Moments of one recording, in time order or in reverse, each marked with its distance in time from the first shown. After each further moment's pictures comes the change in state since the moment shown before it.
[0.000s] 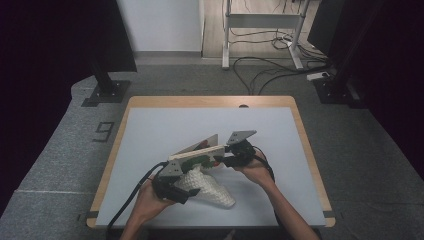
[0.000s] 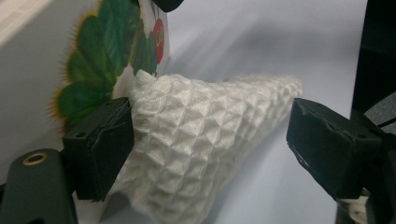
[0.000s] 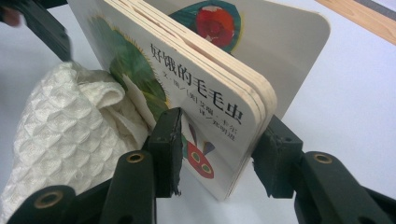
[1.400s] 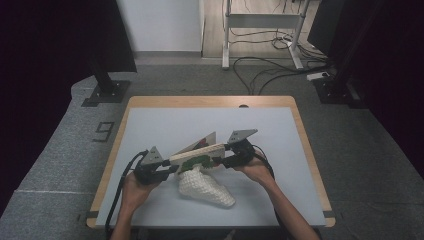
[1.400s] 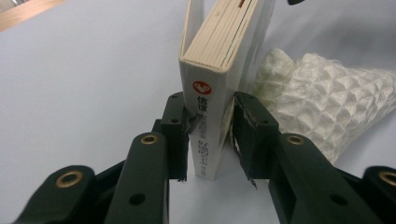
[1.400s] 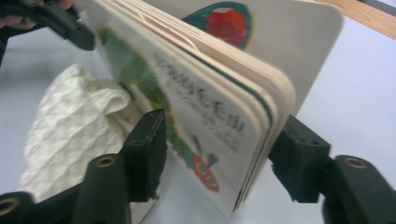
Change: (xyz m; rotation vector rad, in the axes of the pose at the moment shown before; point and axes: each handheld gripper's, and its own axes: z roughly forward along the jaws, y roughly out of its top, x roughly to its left) left arm 0.050 -0.020 -0.033 -0.020 0.191 -0.053; right arm -0.005 -0.002 0.004 -0.038 0.058 0.010
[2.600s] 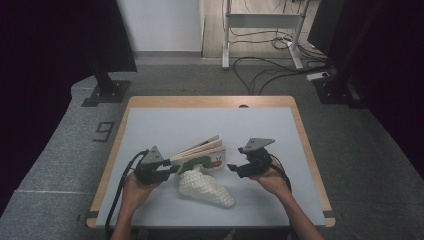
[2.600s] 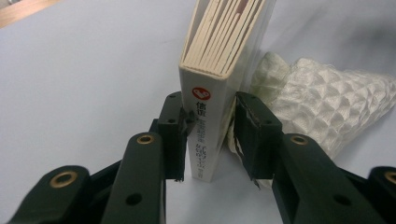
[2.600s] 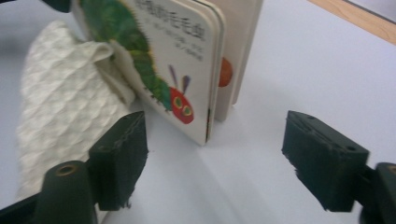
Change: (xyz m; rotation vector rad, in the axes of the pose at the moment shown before) left arm -0.002 0.002 0.000 -0.003 -0.017 -0.006; right arm 0.010 -0.027 -0.043 0.032 -0.163 0.030
